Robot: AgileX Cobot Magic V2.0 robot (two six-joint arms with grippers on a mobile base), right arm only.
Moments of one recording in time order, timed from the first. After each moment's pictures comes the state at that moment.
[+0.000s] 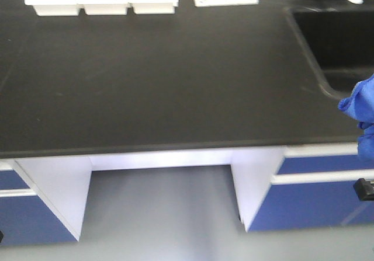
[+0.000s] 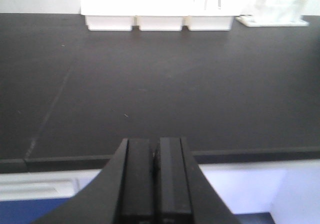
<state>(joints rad) 0.07 0.37 -0.07 0.01 -0.20 -0.04</state>
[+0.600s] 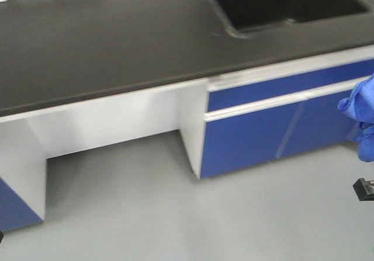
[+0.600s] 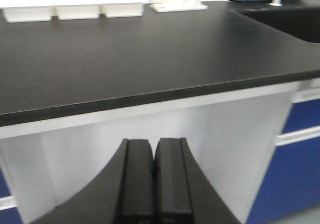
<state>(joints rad) 0.07 0.37 -0.07 0.01 -0.20 -0.04</state>
